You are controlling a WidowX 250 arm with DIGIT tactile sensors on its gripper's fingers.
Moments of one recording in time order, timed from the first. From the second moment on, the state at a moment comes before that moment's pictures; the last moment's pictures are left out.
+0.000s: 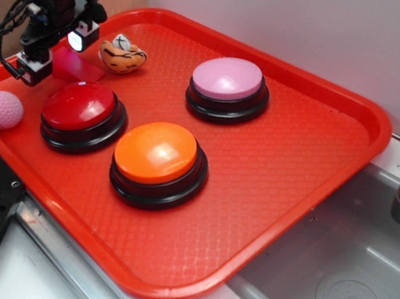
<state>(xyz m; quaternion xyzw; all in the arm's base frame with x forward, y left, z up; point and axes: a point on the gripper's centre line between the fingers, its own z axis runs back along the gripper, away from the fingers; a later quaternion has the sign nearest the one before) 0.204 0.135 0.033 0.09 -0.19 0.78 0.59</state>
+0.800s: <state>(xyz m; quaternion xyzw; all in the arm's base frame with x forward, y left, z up) 0.209 0.134 0.020 0.09 -0.18 0.75 0.63</state>
